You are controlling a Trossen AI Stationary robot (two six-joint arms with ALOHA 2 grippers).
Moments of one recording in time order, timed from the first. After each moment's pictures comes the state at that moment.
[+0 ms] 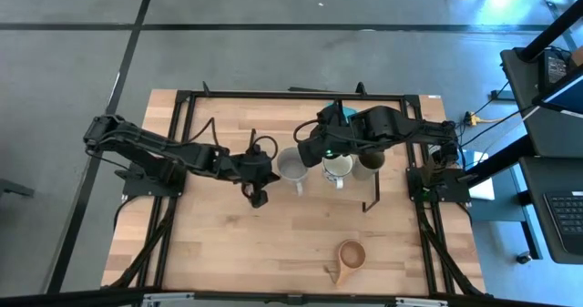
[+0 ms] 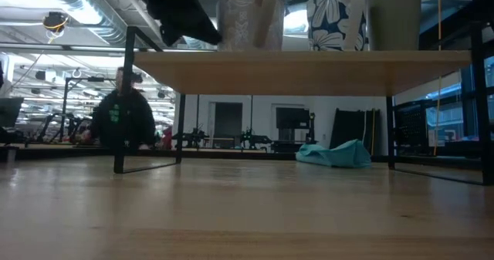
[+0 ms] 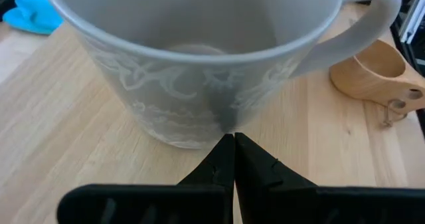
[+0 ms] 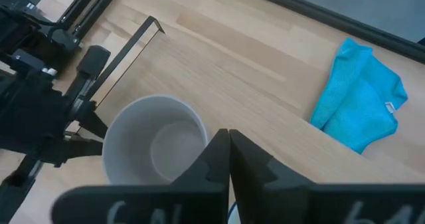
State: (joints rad) left arm -0.18 1.34 0.95 -0.27 -0.25 -0.34; right arm 0.14 1.90 2.36 -1.57 0.48 1.09
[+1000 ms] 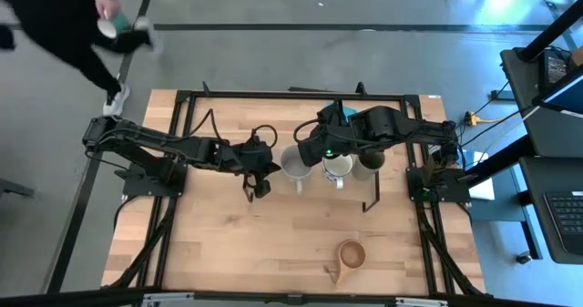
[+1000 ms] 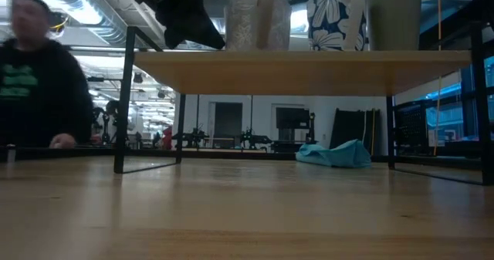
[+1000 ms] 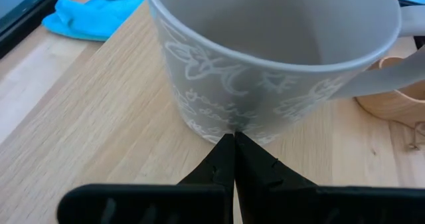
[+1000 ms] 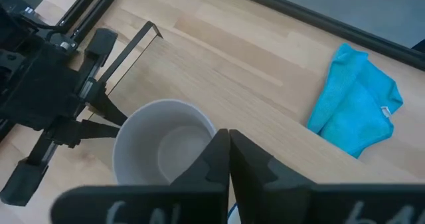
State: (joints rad) left arm -0.10 1.33 0.95 -0.27 -0.24 -0.33; right arm 0.14 1.90 2.36 -1.57 0.50 1.09
